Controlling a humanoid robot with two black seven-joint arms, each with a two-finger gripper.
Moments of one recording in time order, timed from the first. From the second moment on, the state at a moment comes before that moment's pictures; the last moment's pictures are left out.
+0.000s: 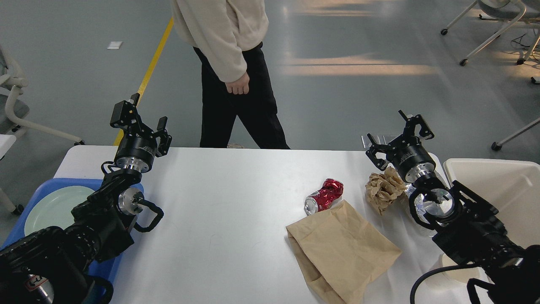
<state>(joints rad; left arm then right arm) -0.86 0.02 -0.57 -0.08 -0.04 -0.41 -0.65 0.71 -0.16 0.82 0.34 0.07 0.48 0.21</state>
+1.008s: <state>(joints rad) -0.86 0.02 -0.57 -0.08 -0.04 -0.41 -0.65 0.65 -0.12 0.80 0.34 0.06 0.48 0.21</state>
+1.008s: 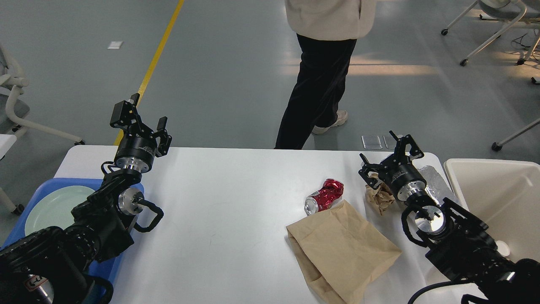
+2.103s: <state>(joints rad) -0.86 0.02 -0.57 -0.08 -0.04 -0.41 -0.65 1.35 -0.48 0.03 0.24 0.04 0.45 0.20</state>
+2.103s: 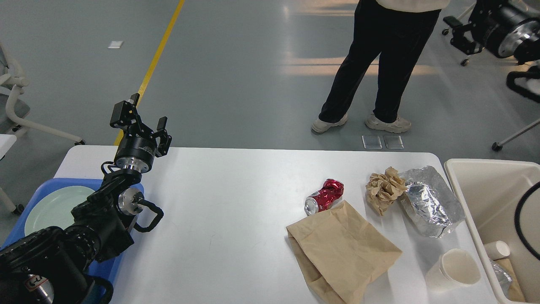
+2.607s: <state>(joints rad) -0.86 0.02 -0.57 -0.08 -0.04 -0.41 -0.65 1.75 -0.65 -0.85 0.28 0.03 0.49 0.20</state>
